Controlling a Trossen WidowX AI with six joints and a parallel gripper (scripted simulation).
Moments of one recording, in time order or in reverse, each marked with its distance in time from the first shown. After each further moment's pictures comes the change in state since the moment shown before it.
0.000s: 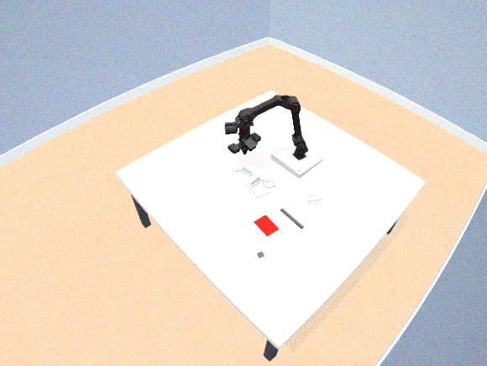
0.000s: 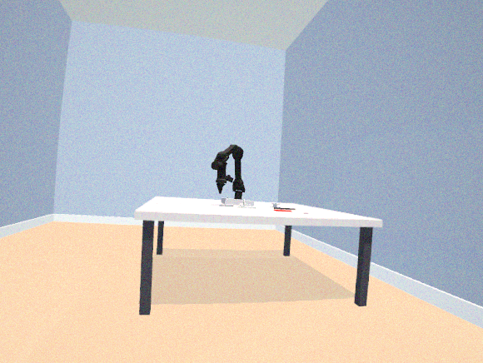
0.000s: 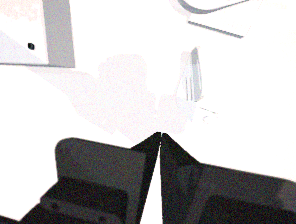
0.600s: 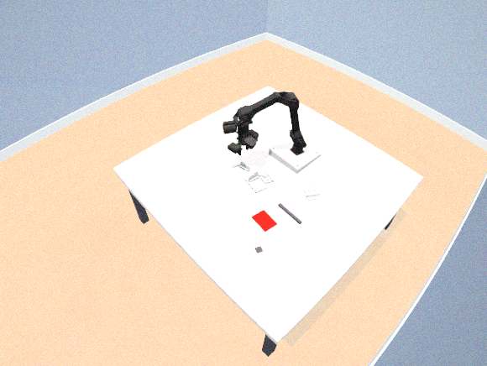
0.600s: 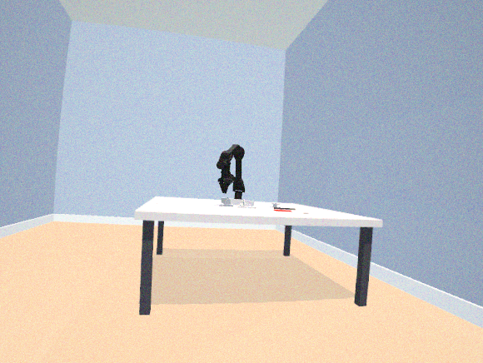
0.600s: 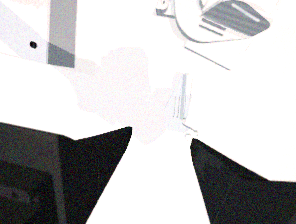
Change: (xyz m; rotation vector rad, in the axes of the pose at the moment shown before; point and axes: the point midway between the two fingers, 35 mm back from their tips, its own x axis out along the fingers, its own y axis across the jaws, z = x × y) arm -0.005 -0.014 0.026 -0.162 -0.002 0.005
